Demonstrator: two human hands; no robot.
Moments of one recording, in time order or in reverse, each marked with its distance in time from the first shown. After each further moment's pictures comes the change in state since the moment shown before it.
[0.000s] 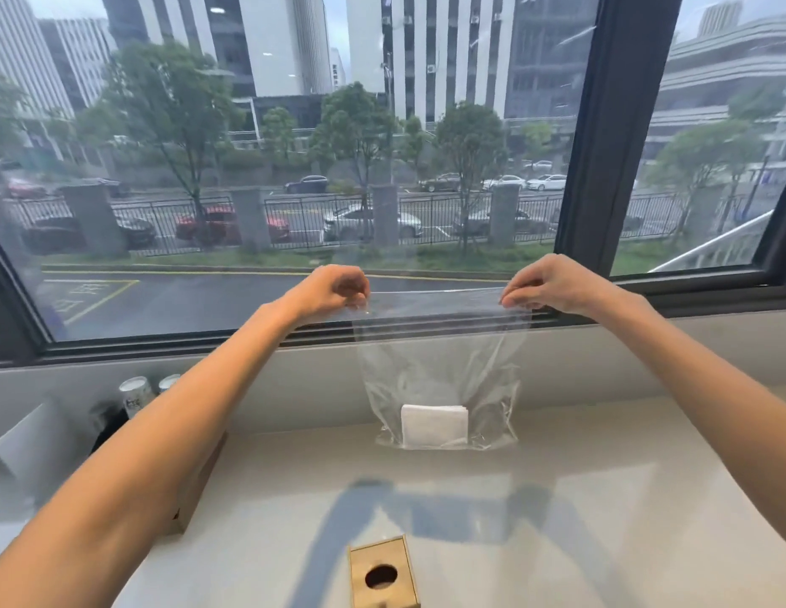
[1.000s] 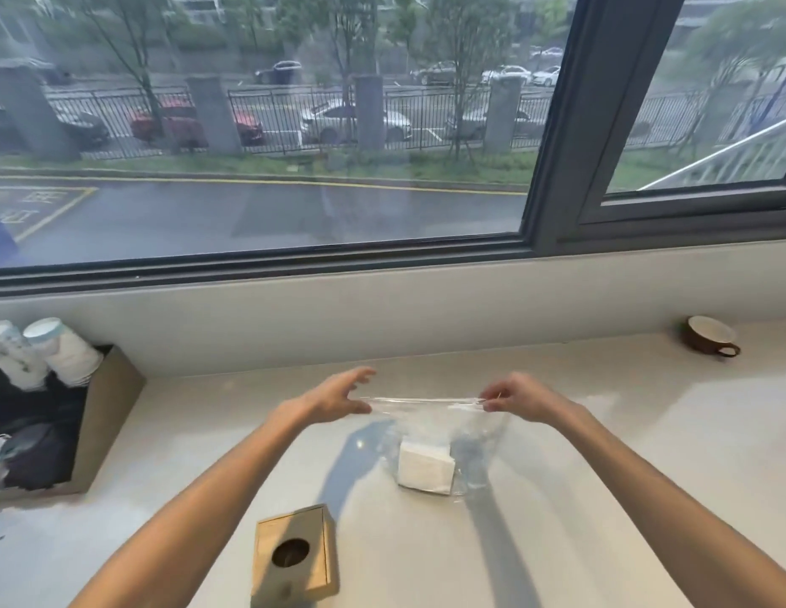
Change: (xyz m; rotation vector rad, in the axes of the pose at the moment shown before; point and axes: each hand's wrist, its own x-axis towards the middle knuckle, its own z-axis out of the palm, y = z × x) left_hand 0.037 -0.133 0.318 -0.086 -0.427 -0.482; right_hand -0.033 0.297 0.177 -0.070 -0.429 0.362
